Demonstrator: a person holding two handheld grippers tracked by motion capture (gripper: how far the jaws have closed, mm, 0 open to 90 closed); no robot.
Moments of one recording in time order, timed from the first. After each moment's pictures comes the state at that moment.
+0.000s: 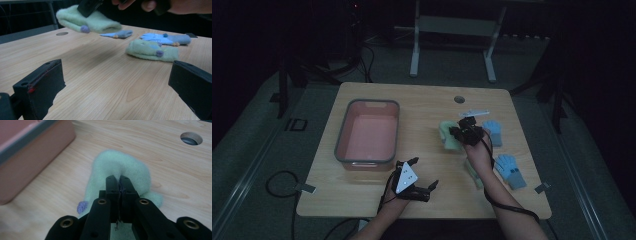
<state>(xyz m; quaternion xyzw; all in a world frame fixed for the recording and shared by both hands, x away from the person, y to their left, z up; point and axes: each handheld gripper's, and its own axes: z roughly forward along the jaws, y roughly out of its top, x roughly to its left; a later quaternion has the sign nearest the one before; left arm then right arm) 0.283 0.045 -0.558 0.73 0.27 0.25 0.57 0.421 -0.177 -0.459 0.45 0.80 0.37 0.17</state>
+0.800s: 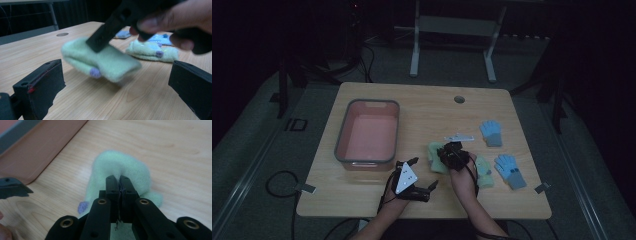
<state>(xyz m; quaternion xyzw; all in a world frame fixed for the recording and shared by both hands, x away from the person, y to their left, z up) 0.282 0.045 -0.558 0.73 0.27 0.25 0.57 0.361 -0.138 -0.500 0.48 0.78 0.36 0.16</state>
